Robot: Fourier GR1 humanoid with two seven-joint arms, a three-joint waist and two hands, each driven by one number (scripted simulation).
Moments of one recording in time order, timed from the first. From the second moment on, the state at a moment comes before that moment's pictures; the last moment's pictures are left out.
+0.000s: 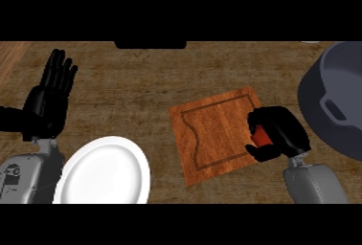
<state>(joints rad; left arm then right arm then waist) -0.30 0.20 0.11 -1.54 0.12 0.10 0.06 -0.22 -0.15 0.07 -1.46 1.14 0.11 -0.16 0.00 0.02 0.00</state>
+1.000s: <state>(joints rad) -0.33 0.18 0.09 -1.52 0.12 0.09 0.06 -0.85 -0.08 -0.26 -1.19 1.82 -0.15 1.01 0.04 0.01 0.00</state>
